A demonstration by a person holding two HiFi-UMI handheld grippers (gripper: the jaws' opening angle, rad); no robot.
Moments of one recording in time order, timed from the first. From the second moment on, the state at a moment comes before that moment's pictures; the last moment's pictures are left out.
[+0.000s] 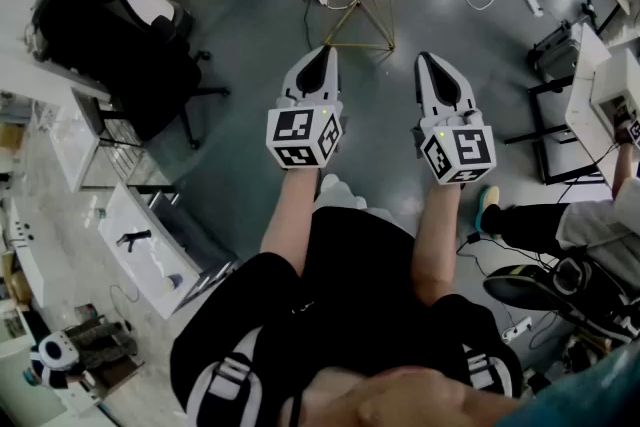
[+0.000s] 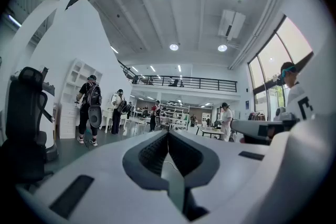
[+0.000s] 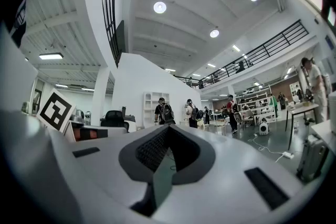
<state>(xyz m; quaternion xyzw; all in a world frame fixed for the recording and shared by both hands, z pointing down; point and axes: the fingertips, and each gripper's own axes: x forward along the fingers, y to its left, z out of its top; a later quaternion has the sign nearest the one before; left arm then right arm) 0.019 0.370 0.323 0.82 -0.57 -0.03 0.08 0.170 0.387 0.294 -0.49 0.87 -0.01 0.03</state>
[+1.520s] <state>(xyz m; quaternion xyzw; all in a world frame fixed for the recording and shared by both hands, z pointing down) -0.039 0.312 0.297 0.80 -0.59 -0.07 0.07 0.182 0.294 0.259 -0.51 0.86 0.01 0.05</state>
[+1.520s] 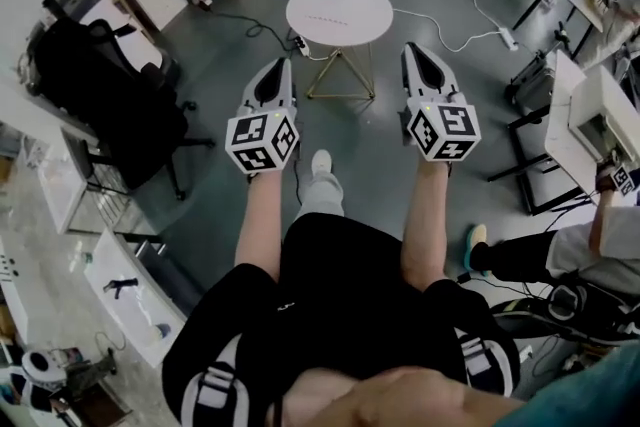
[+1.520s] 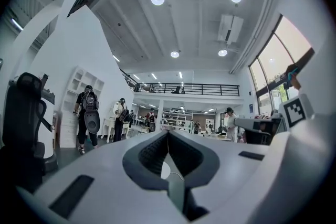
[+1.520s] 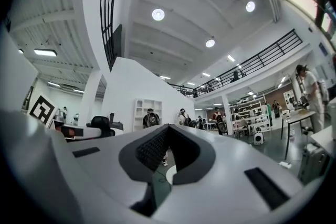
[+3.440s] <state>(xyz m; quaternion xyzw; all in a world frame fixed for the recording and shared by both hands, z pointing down) -0.125 -0.158 0.398 0.83 -0.54 -0.01 0.15 0.039 -0.157 0.328 -0.52 0.85 0.00 0.09</state>
